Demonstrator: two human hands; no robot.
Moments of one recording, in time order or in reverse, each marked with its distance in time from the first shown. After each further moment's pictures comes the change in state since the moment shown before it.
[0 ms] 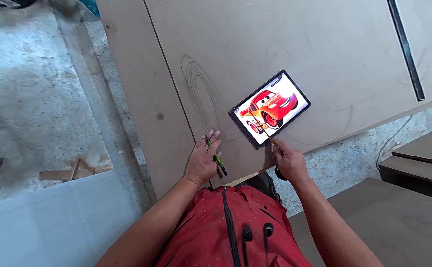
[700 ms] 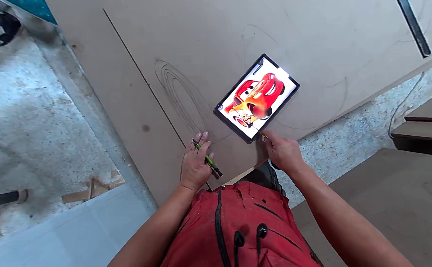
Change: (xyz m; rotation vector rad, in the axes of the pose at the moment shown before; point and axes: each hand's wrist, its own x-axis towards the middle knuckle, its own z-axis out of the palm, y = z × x) left_hand 0.000 0.000 0.000 -0.013 -0.029 -0.025; right_hand 0.005 -0.007 -0.002 -0.106 -0.041 -0.015
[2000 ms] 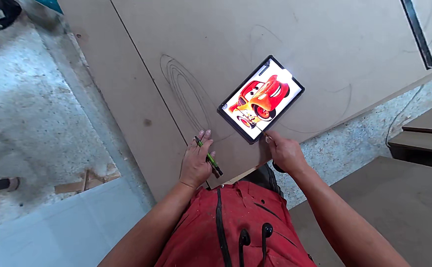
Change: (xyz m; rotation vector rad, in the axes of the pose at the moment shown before) left_hand -0.001 0.001 0.000 0.007 -0.010 -0.011; right_hand 0.006 0.002 -0.009 0.059 -0.095 0.013
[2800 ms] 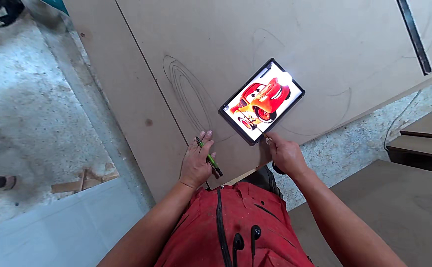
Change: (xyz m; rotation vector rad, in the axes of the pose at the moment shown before) left_hand 0.001 0.001 -0.002 -0.018 0.013 0.015; right_hand -0.002 -0.004 -0.001 -0.014 0.004 0.011
